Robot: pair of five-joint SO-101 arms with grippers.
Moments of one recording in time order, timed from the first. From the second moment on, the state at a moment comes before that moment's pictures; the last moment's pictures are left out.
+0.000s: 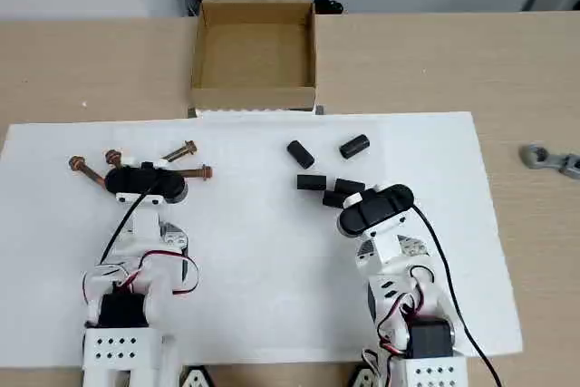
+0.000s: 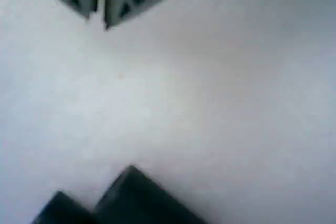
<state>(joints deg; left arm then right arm) -5.7 -76.5 86.0 54.0 -0.3 -6.8 -103.4 95.3 59.9 17.6</state>
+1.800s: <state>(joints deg) -20.4 -31.3 34.8 64.9 1.4 -7.8 -54.3 51.9 71.3 9.7</state>
